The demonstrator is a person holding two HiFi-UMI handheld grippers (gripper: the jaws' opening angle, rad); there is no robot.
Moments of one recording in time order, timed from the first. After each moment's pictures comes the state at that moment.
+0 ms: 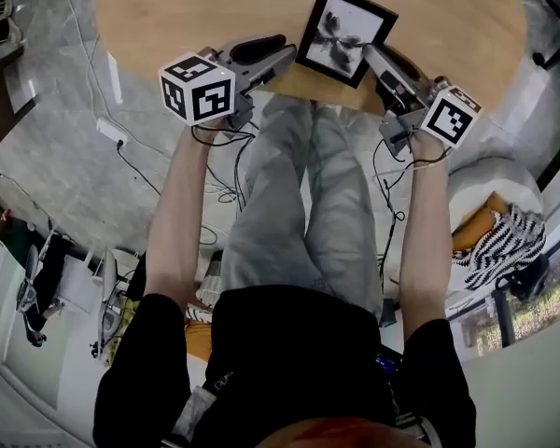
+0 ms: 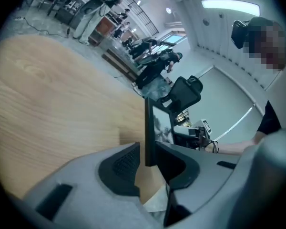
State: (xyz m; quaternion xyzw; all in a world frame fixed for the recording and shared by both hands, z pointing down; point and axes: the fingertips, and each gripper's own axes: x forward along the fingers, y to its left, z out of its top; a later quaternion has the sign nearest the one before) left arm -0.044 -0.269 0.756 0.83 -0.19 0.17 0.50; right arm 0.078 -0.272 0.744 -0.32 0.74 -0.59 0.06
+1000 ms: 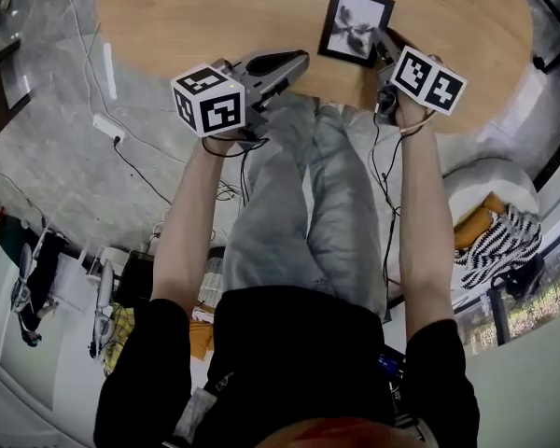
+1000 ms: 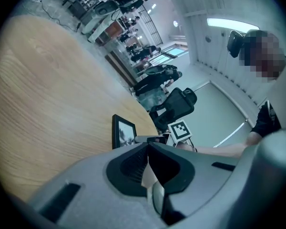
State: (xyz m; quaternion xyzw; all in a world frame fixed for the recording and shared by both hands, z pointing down) left arm -0.041 -0.242 0.735 0.82 -0.18 0.10 0.54; right arm 0.106 -0.275 0.840 -0.51 0.63 -0.55 -0.20
